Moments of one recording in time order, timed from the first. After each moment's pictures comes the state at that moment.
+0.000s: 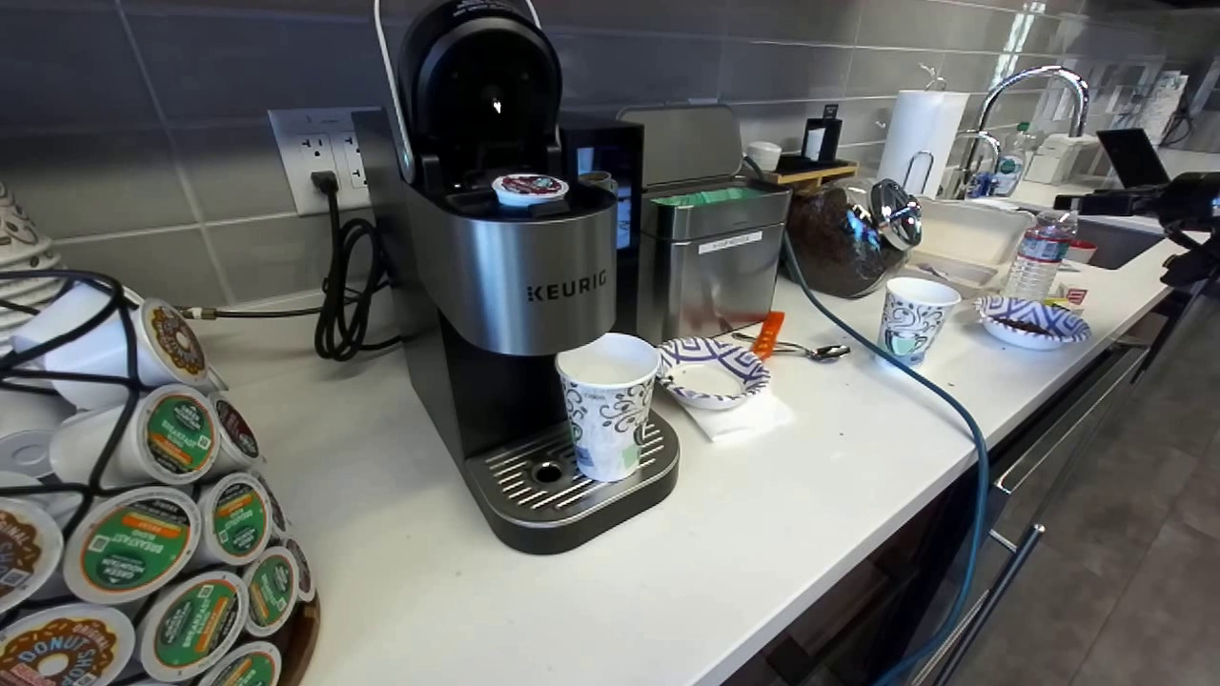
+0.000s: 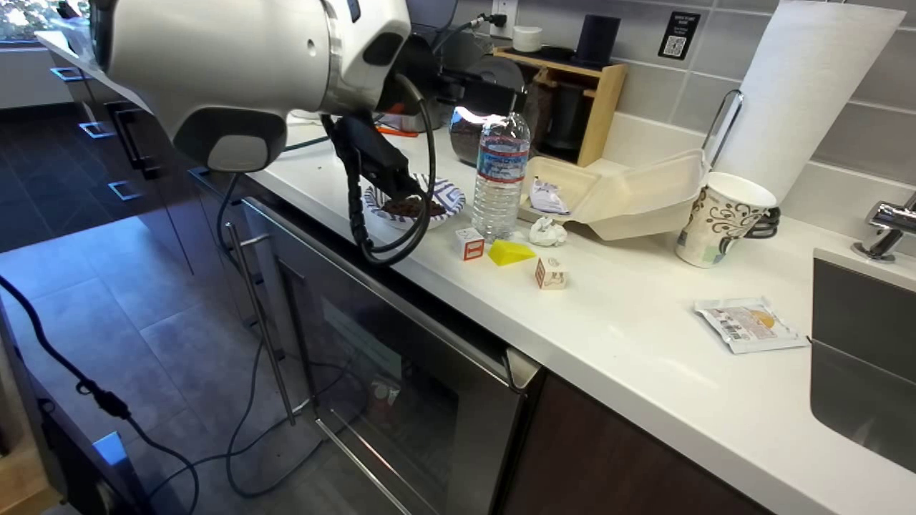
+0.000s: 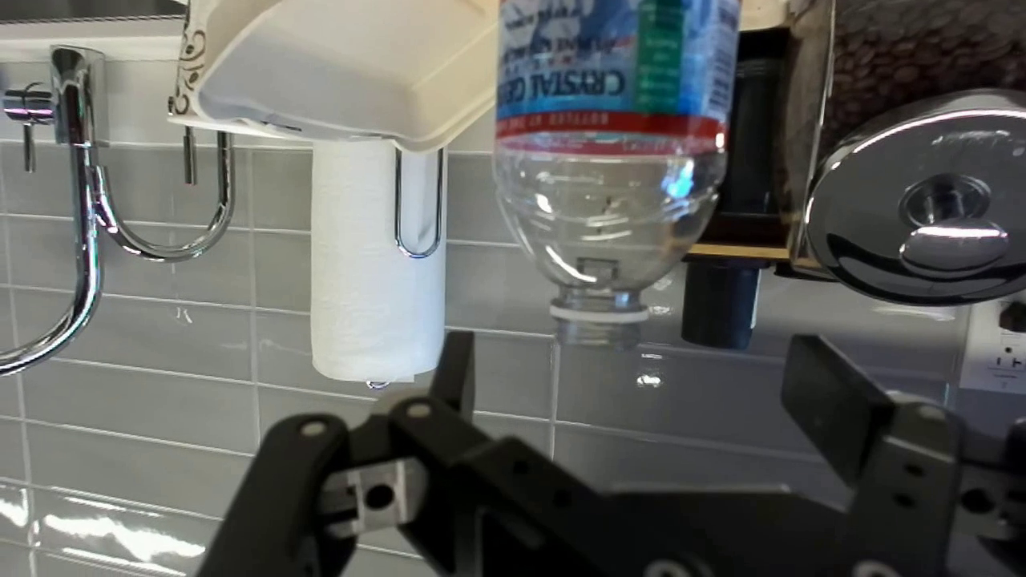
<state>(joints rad) 1.33 -1.04 -1.95 -2.25 -0.41 3.75 -0.77</state>
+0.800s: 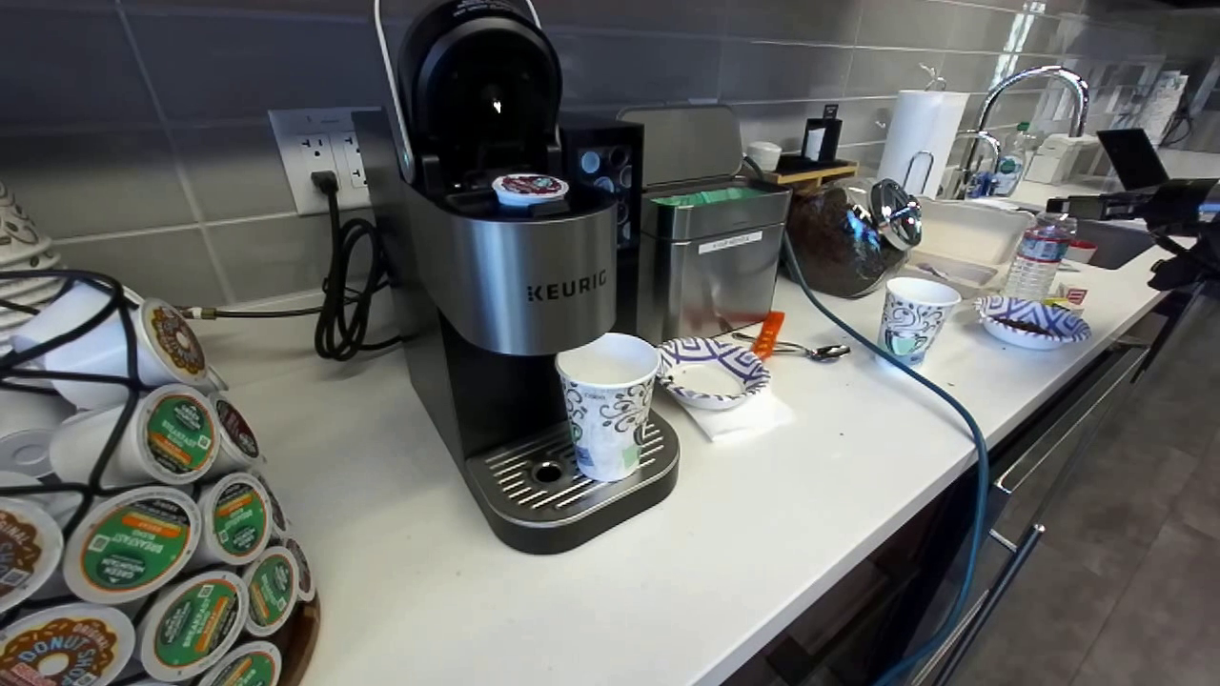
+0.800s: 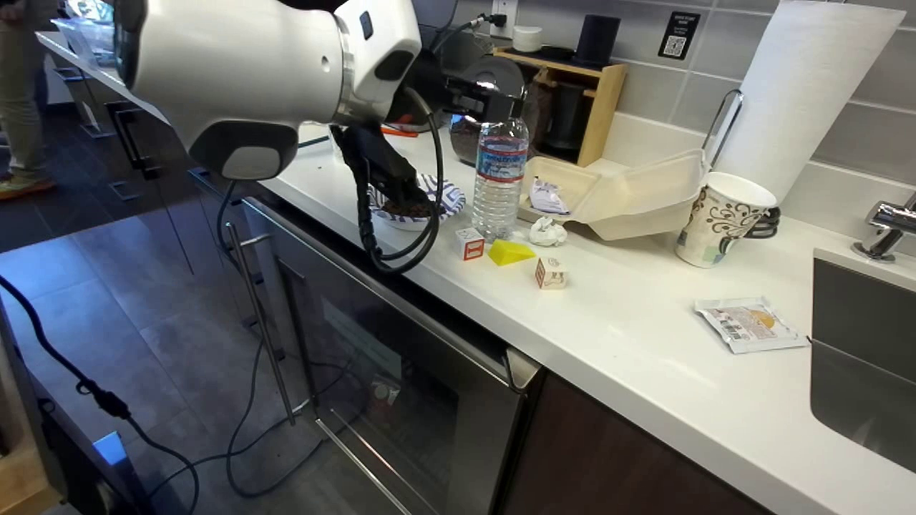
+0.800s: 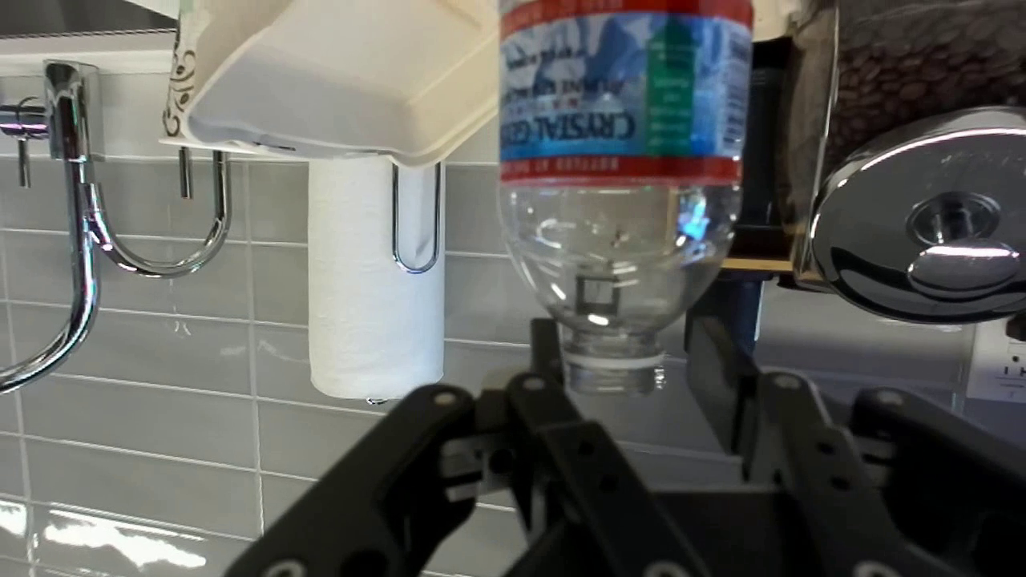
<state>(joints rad) 1.36 -1.06 -1.97 -2.21 -0.41 3.75 -0.77</state>
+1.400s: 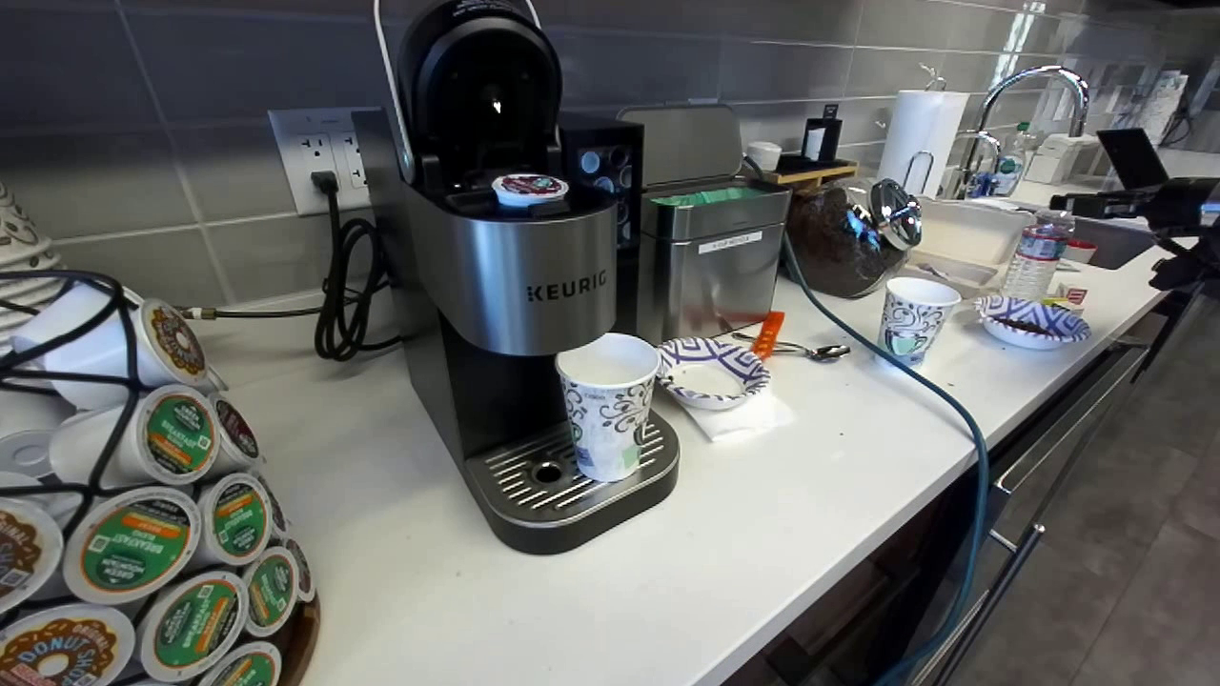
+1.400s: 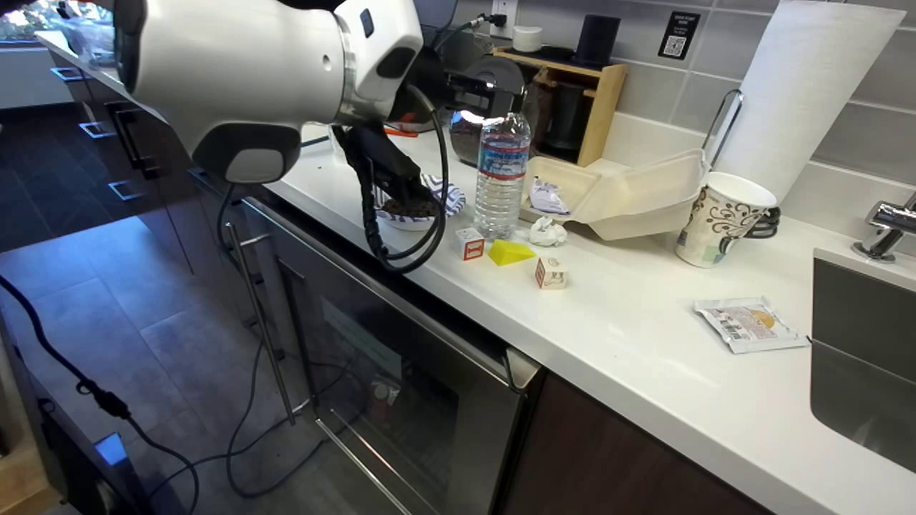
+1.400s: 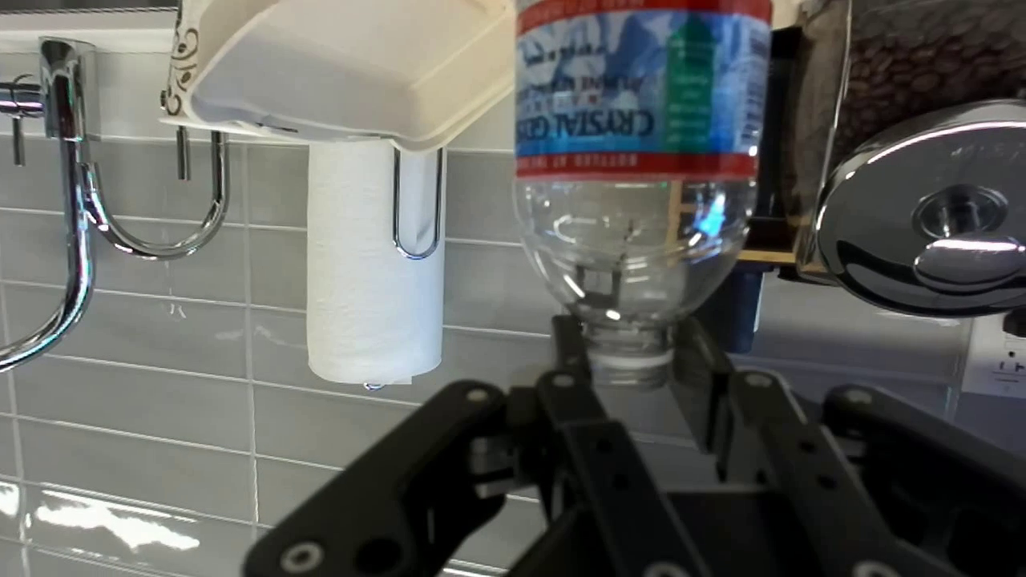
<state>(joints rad) 1.36 -1.07 -1.97 -2.20 -0.45 3.75 -0.77</state>
